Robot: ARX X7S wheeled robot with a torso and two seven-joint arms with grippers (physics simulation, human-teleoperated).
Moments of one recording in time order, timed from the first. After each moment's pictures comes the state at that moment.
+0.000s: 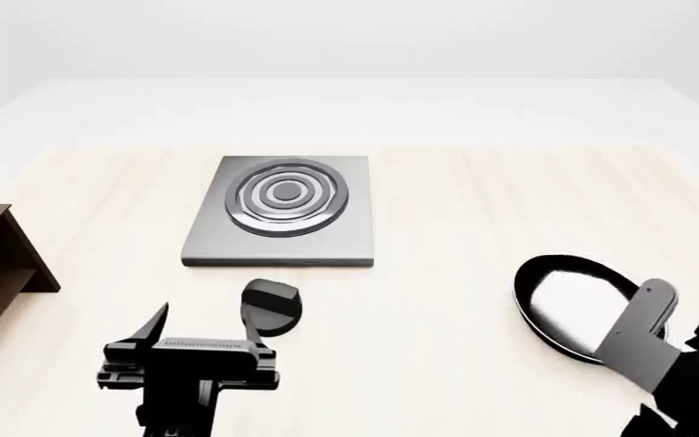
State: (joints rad) left arm -0.02 -0.27 0.26 0.32 -0.11 -0.31 -0.35; right arm 0.83 1.19 -0.87 -0.62 0.66 1.51 0.09
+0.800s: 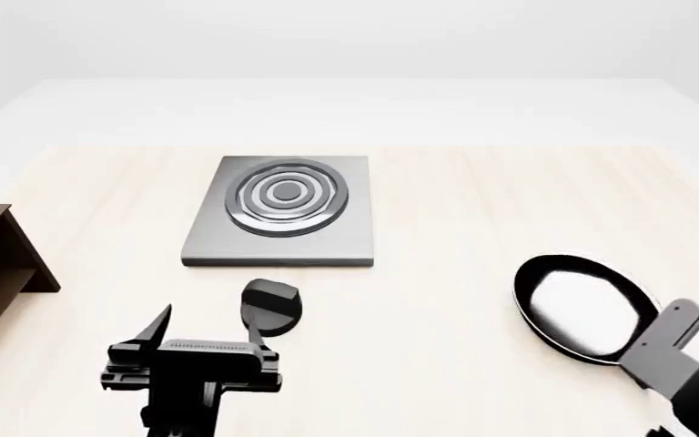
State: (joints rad) left arm -0.03 -0.28 0.28 0.31 -0.11 -0.30 -0.37; right arm 0.73 1.20 -0.89 -0.36 0.68 1.31 0.10
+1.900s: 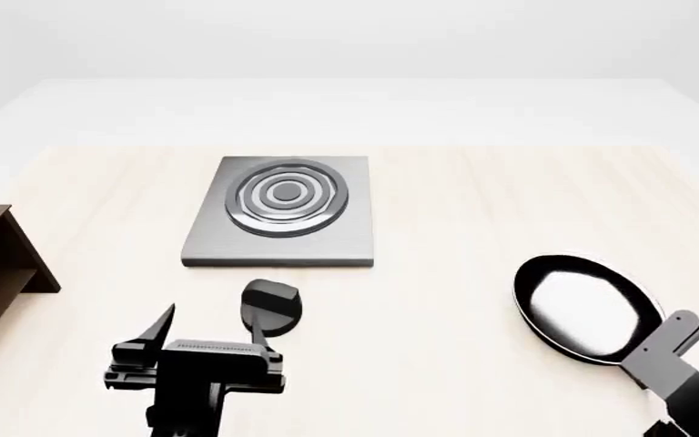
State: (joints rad) left arm -0.04 -0.30 0.32 0.31 -0.11 -0.32 -0.39; right arm 0.68 1.12 -0.93 -0.10 0.60 1.14 0.11
